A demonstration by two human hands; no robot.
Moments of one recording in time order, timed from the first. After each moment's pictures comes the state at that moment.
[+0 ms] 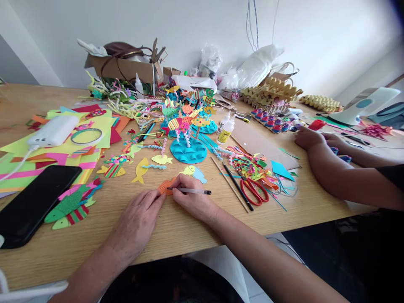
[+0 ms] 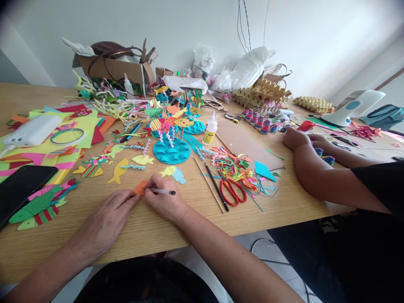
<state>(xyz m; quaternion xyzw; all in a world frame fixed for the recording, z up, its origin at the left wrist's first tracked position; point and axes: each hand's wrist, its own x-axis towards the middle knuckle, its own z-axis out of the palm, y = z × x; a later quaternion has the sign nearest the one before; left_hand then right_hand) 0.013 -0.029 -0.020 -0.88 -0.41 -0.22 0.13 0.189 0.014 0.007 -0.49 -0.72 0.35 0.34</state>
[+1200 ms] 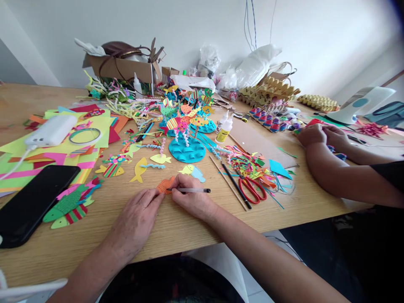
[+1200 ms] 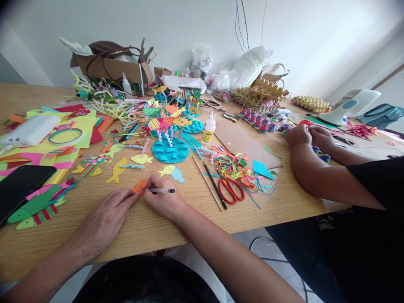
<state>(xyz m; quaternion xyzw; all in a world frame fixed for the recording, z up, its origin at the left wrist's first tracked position) 0.013 -0.029 -0.016 -0.88 -0.40 -0.23 0.14 0.191 0.014 0.007 -0.48 -0.73 0.33 0.35</state>
